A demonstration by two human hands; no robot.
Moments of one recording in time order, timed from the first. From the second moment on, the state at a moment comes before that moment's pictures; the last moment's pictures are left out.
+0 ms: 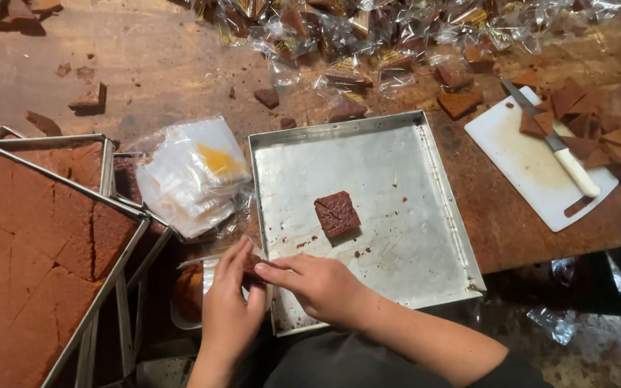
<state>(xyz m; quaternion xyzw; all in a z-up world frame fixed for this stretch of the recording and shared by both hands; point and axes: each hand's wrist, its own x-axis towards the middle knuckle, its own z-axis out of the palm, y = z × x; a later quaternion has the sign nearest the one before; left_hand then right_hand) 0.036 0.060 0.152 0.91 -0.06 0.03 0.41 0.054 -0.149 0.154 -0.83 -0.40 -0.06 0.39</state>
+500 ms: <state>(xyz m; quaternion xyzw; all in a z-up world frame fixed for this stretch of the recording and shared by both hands) 0.021 0.078 0.089 0.94 -0.13 0.03 0.32 0.132 -0.218 0.174 -0.84 0.09 -0.06 0.53</state>
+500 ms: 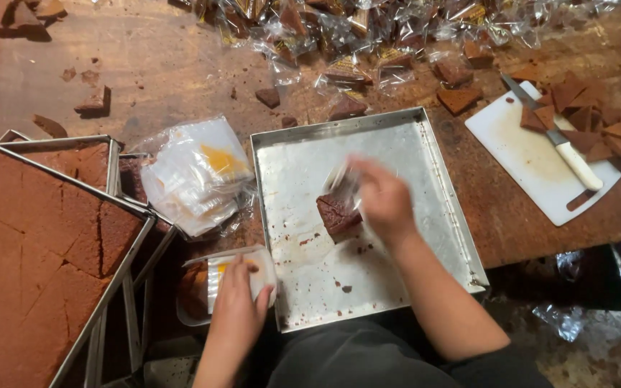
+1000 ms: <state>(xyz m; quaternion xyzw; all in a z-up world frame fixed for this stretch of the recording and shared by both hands) 0.007 0.076 0.110 0.91 -0.02 -0.04 0.42 0.124 -0.169 0.109 -0.85 -0.03 0.22 0.48</state>
